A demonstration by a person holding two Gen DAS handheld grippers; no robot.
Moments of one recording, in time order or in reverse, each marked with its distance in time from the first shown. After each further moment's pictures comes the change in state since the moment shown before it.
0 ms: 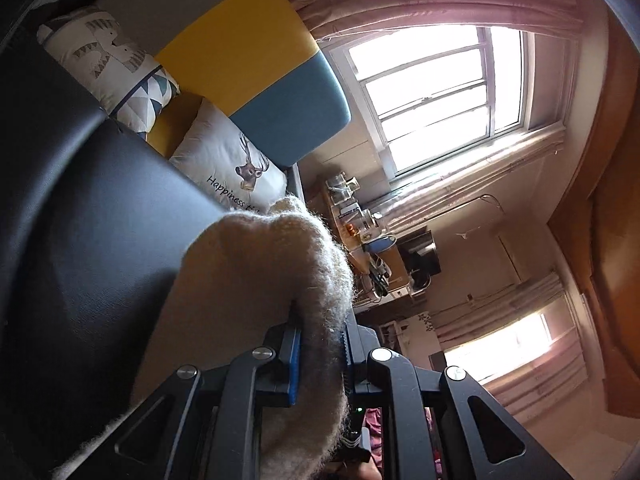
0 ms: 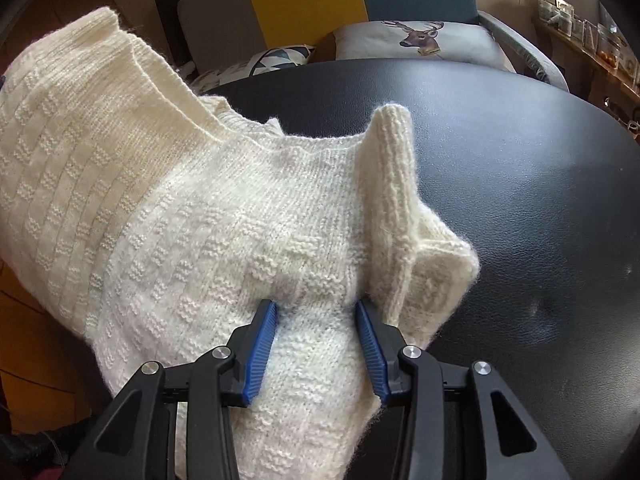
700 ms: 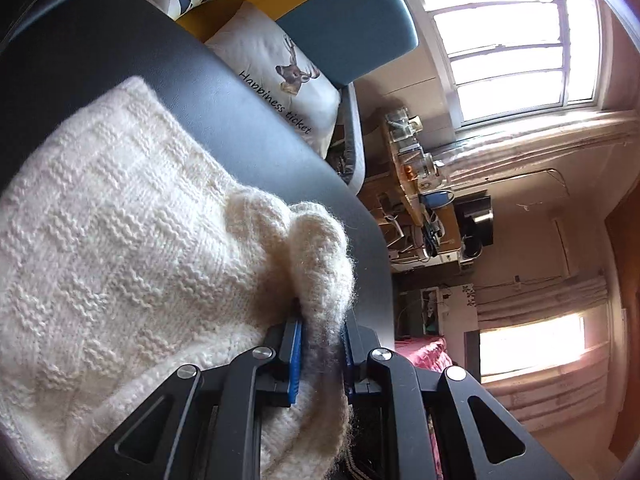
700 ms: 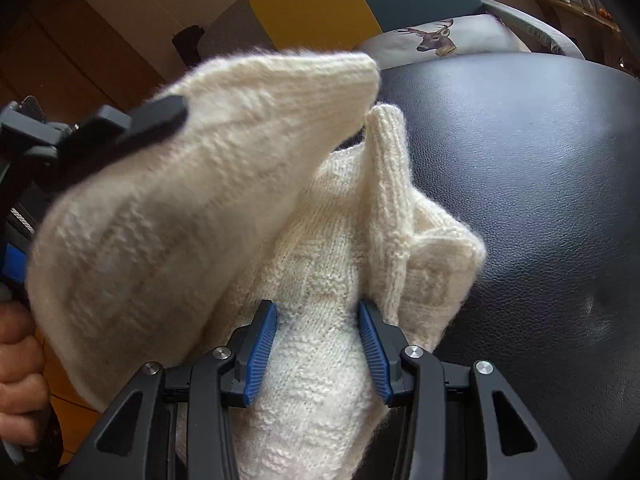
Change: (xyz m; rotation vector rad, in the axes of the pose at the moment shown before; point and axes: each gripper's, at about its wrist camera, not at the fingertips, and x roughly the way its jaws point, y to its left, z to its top) left arm 0.162 0.002 -0.101 -0.113 0.200 0.202; right arm -0.019 -0.041 -0.015 0.081 -0.091 0.230
